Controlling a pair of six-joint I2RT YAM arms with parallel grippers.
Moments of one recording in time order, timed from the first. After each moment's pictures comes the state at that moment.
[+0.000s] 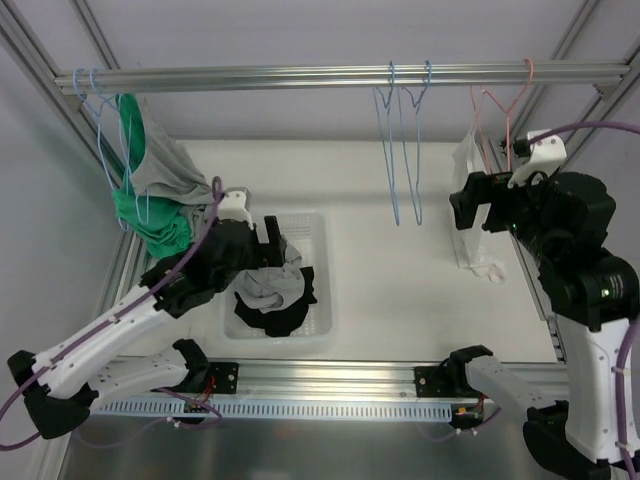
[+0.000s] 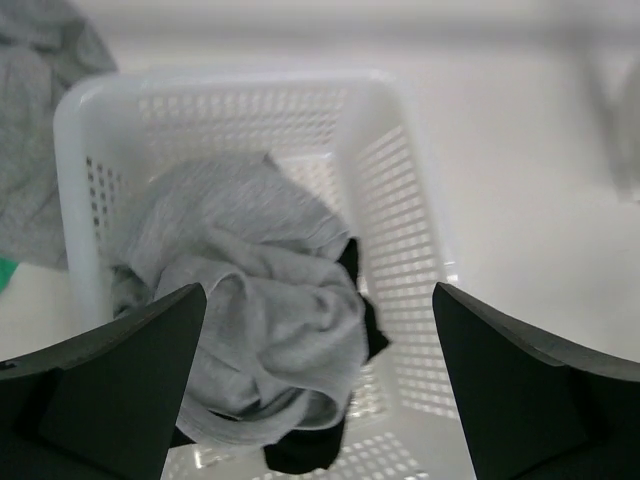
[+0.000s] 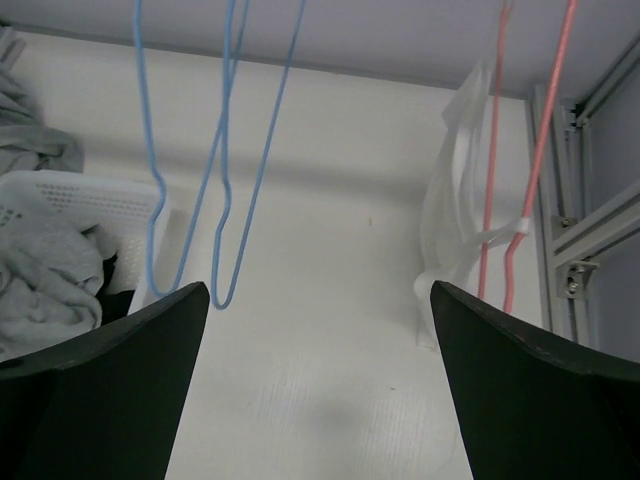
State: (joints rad) left arm -0.85 0.92 0.90 -0.61 -0.51 -0.59; right arm 0.28 0.89 1.60 -1.00 0.02 0.05
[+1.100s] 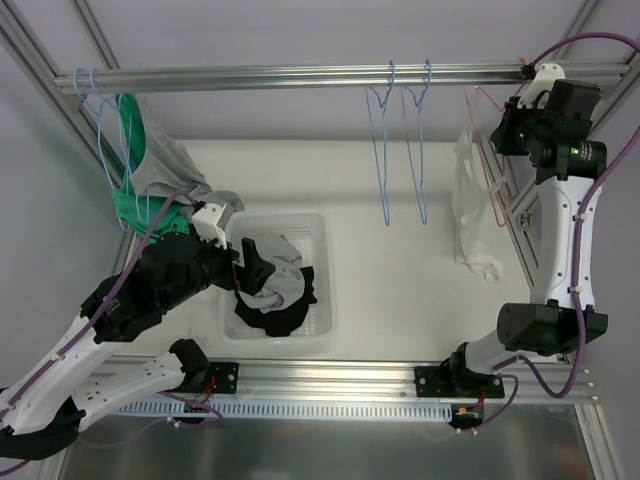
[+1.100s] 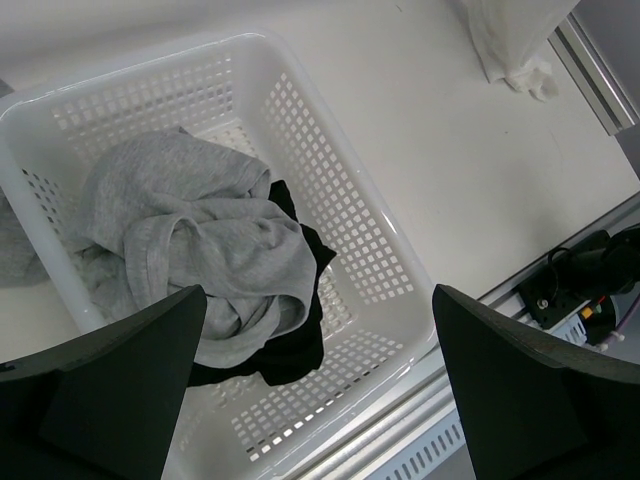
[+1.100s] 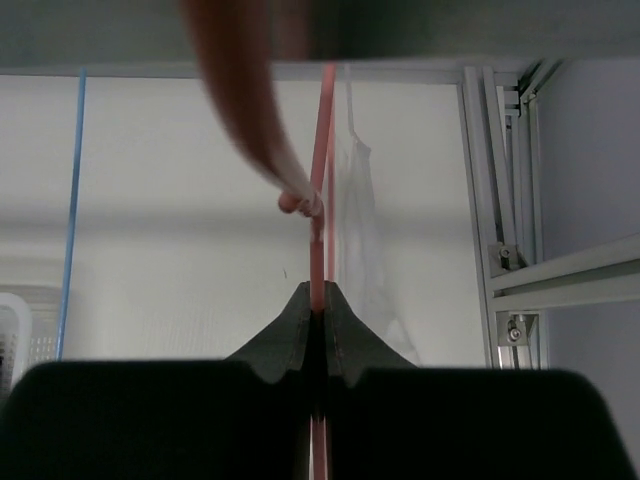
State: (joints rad) left arm -0.85 0.69 1.07 -0.83 -0.18 -0.43; right arm -0.13 1.52 1.94 -0.90 -0.19 -0.07
